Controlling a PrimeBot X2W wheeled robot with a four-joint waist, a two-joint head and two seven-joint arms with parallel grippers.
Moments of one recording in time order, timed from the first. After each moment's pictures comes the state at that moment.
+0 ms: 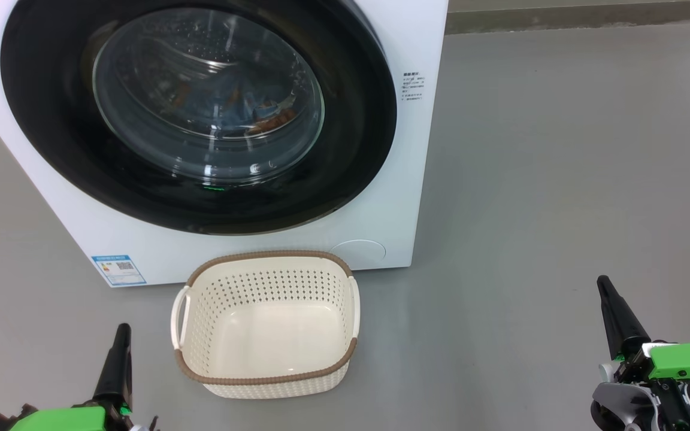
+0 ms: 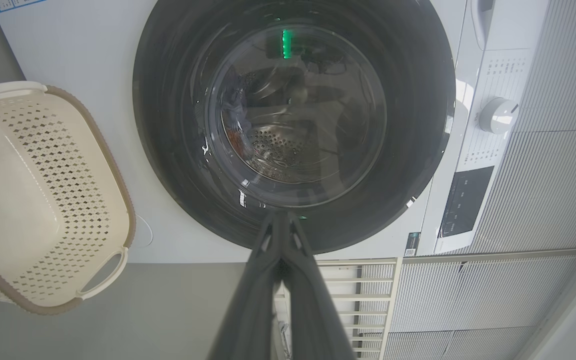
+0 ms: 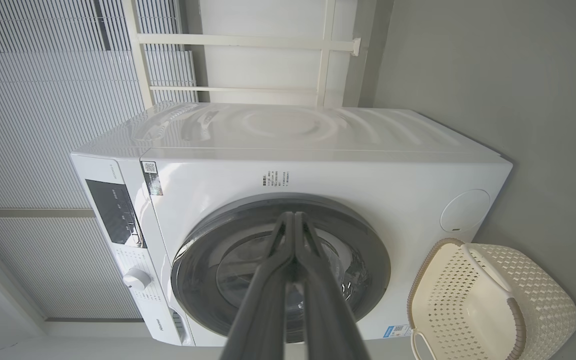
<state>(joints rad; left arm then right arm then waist) -0.10 0.04 0.08 0.28 -1.60 -0.12 0.11 -0.10 -0.04 -0.13 0.27 1.61 0.13 0.11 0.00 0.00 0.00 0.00</state>
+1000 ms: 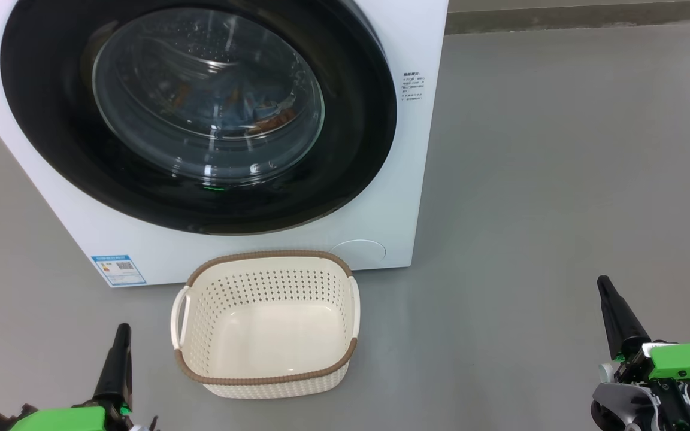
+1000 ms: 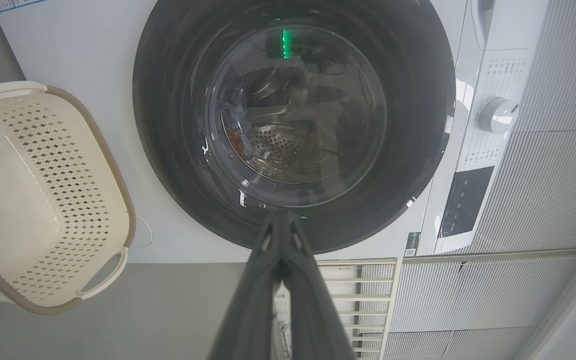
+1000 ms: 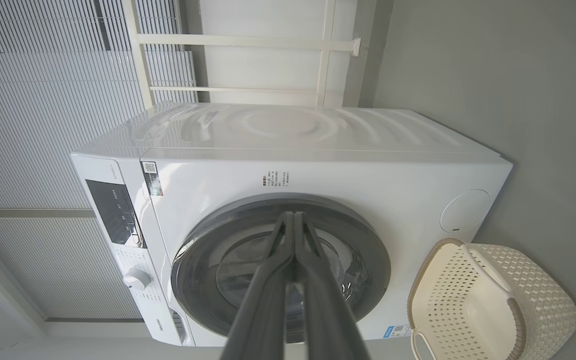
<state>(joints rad) -0.10 0.04 0.08 0.28 -1.60 -0.12 0.11 -0.10 -0.04 -0.13 0.27 1.61 0.13 0.11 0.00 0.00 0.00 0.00</state>
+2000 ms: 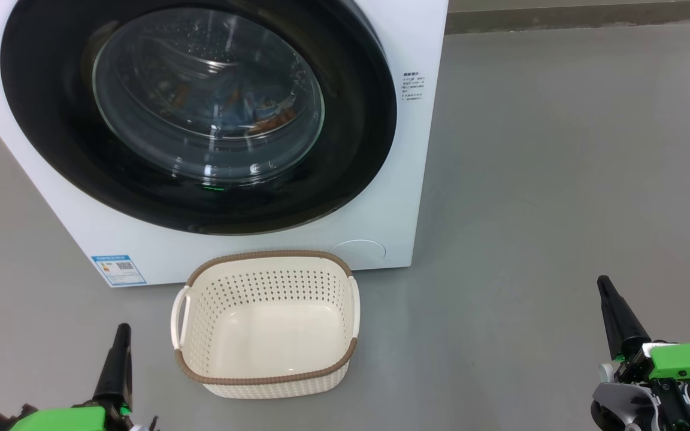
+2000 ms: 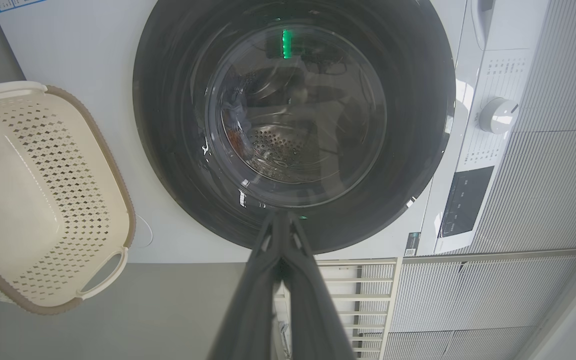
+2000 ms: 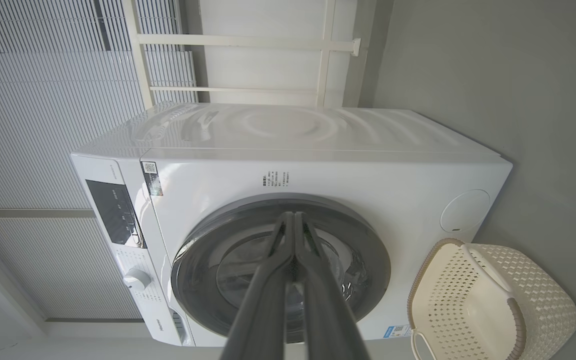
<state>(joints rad) -0.10 0.04 0.08 0.28 -1.60 -0.12 0.11 -0.10 -0.04 -0.13 0.27 1.61 0.13 0.11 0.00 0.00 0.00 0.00</state>
